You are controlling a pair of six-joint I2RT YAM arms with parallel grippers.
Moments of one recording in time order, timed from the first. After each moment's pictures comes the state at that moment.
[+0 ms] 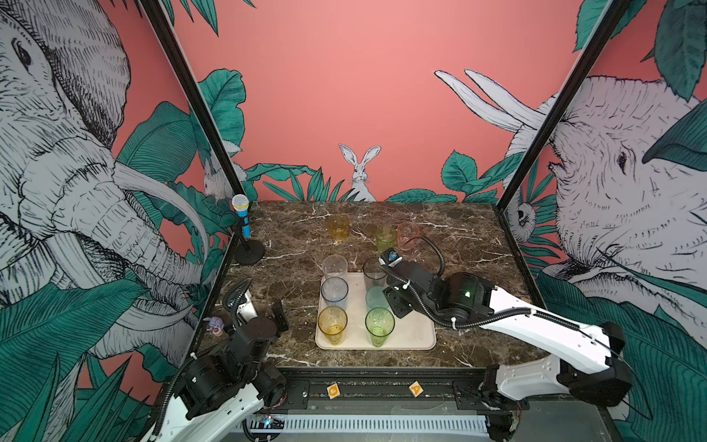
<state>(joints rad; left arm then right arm) -0.80 0.25 0.68 -1.11 -0.76 -0.74 1.14 1.33 1.43 -1.00 0.40 0.38</state>
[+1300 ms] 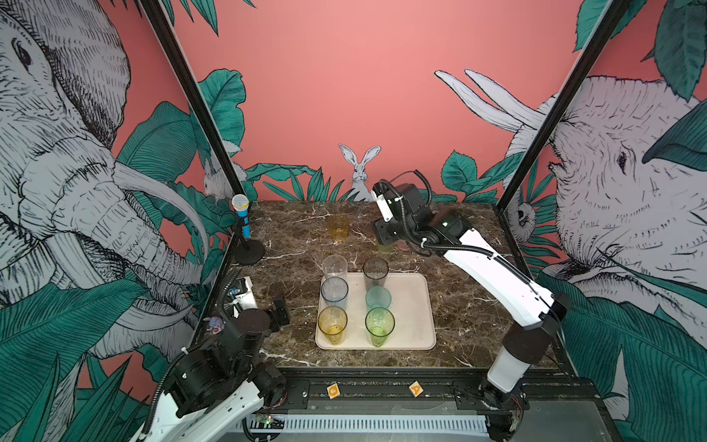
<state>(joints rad) -0.80 0.34 0.82 -1.06 -0.73 -0.63 0.80 1.77 2.01 -0.93 0.24 0.10</state>
